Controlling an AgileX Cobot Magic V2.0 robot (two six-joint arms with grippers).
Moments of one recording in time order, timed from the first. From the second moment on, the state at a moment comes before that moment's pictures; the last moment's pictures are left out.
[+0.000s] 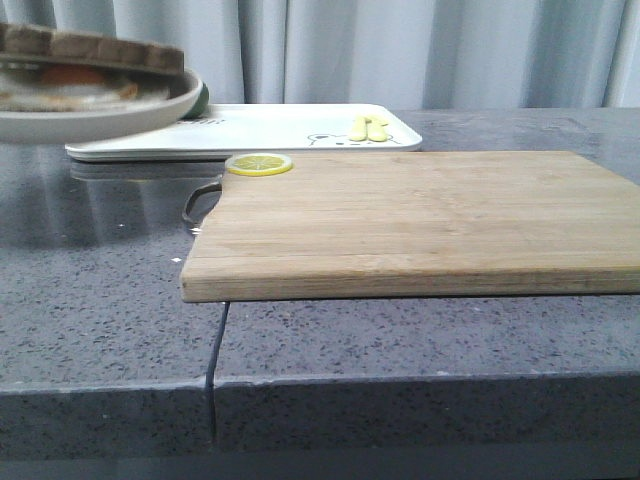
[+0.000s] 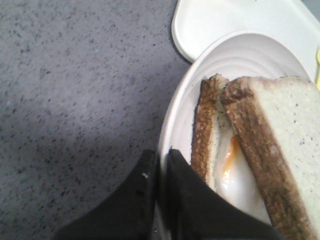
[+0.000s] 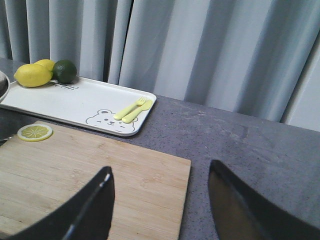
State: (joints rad) left arm 0.10 1.21 -0.88 -0.66 0.57 -0.07; right arm 0.24 0.20 -0.49 0.07 0.41 -0.17
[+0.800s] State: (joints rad) left arm 0.00 1.79 -1.47 -0.86 0.68 0.11; right arm 0.24 0.20 -0.49 0.07 0.40 -0.17
